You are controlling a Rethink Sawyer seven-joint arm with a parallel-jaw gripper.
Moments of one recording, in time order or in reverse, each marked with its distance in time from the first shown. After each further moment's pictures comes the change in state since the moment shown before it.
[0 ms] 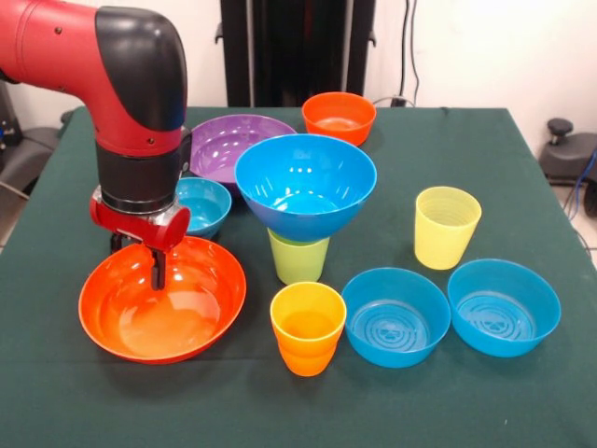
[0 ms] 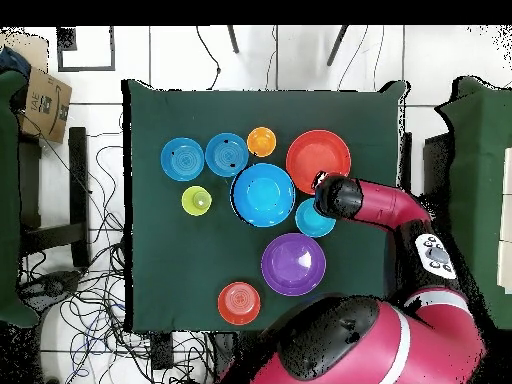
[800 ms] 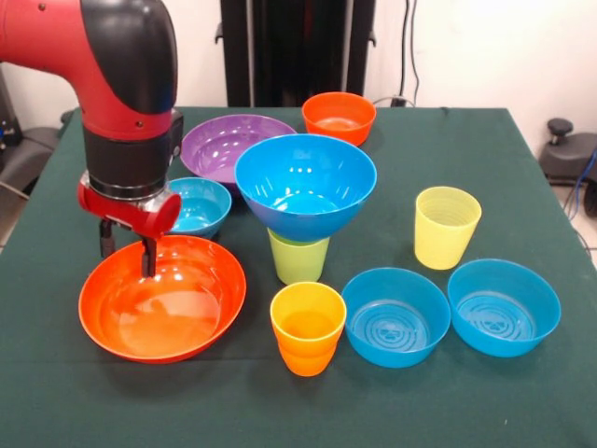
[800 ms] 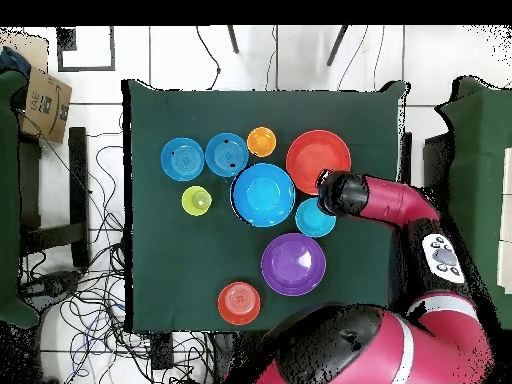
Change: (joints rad) arm 0.000 -0.033 0.001 -0.002 -0.005 0.049 0.000
